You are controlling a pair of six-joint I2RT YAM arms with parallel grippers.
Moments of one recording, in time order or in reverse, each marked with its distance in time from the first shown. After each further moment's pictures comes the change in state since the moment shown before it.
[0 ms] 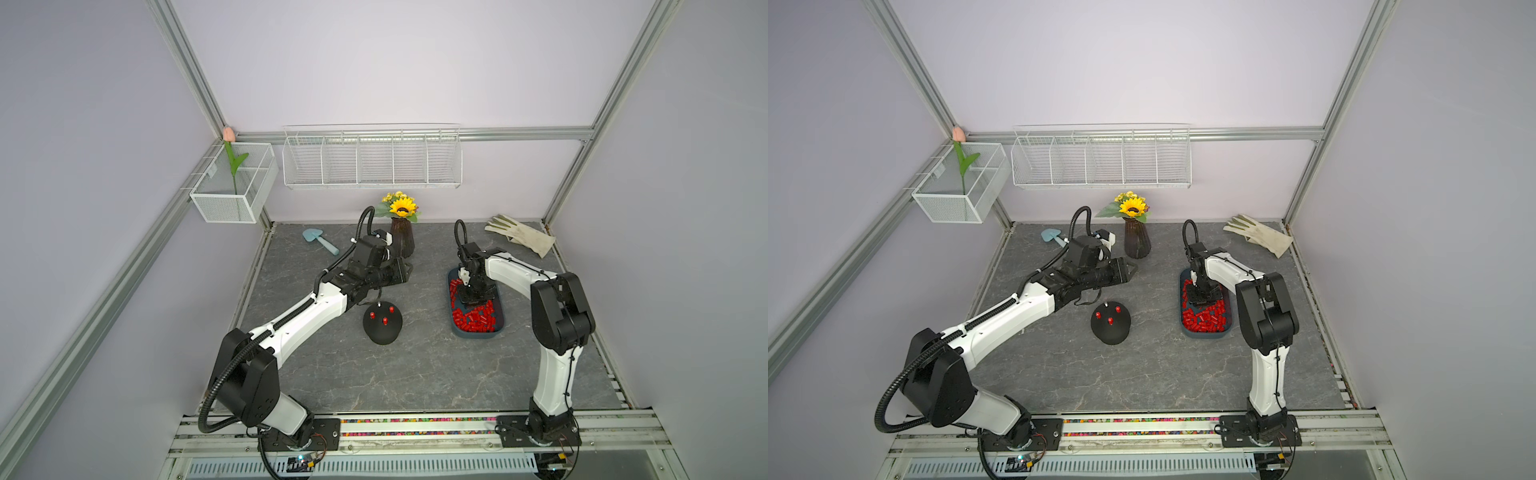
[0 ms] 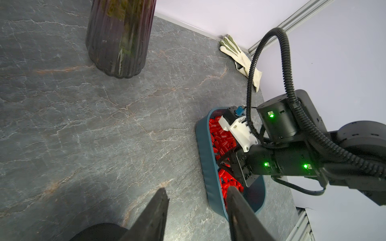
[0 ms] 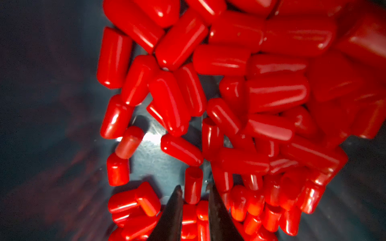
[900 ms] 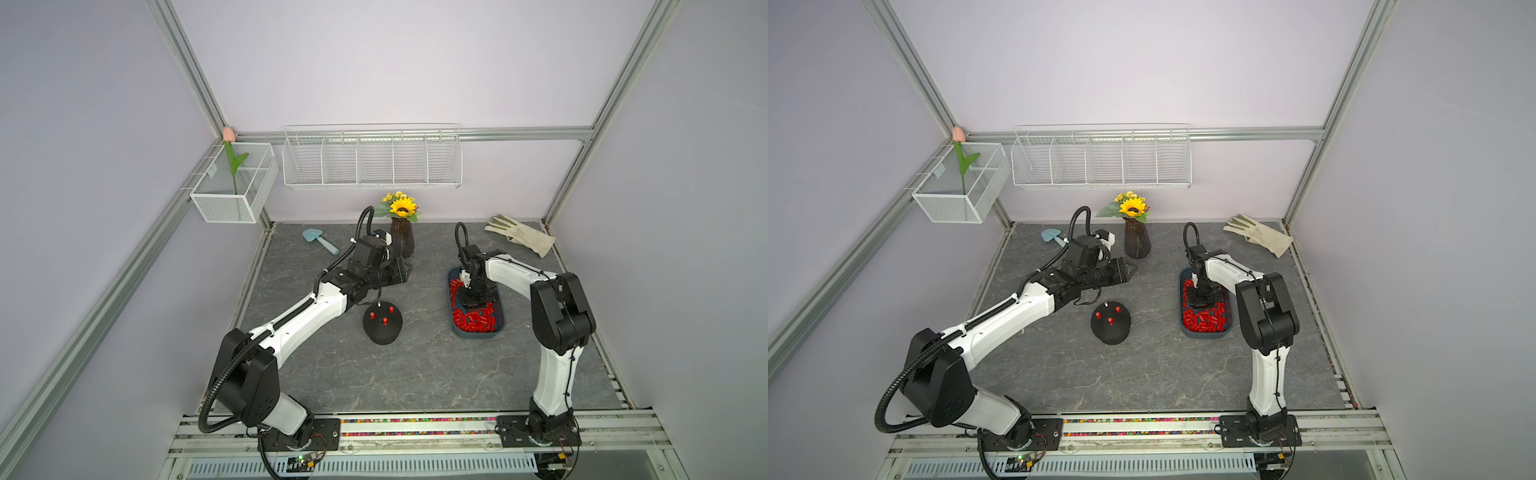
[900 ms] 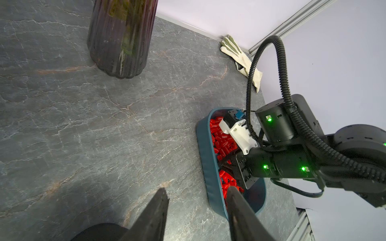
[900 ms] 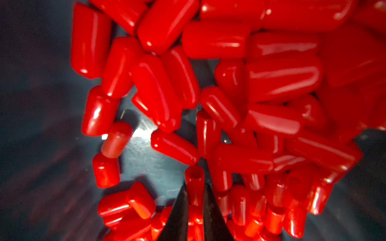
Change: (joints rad) left arm 0.006 0.000 -0.002 0.001 0.002 0.000; right arm -0.001 -0.007 -0.029 0.008 -0.007 0.014
